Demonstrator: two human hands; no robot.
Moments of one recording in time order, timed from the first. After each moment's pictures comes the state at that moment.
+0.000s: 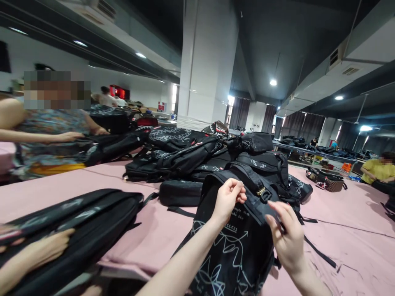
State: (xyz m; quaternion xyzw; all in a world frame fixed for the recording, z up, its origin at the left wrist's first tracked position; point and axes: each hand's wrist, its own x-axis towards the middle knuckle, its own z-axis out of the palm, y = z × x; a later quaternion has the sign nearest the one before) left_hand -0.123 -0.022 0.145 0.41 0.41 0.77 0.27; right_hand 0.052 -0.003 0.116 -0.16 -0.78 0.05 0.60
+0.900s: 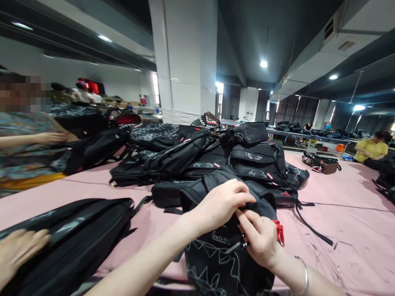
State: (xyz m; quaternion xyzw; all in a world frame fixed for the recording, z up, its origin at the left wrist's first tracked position) left_hand -0.140 -0.056 0.200 0.83 0.47 0.27 -0.12; right_hand 0.010 0.006 0.099 -0.06 -0.84 -0.16 0.52
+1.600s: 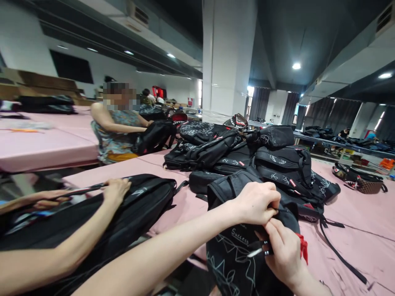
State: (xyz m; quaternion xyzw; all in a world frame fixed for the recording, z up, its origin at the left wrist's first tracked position) left_hand -0.117 -0.047 0.208 0.79 0.57 0.20 -0.10; right_hand 0.017 0.003 0.091 -0.03 -0.83 -0.11 0.54
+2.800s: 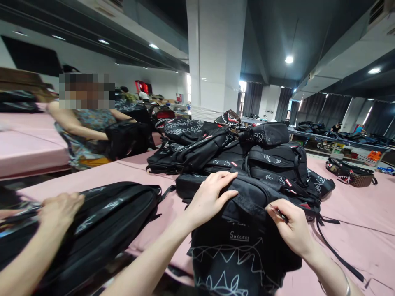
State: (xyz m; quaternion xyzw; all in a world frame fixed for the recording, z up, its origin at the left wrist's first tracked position) left_hand -0.208 -0.046 0.182 0.63 0.65 0.42 -0.06; right_hand 0.013 0.060 0.145 -0.10 -0.87 0.19 0.45
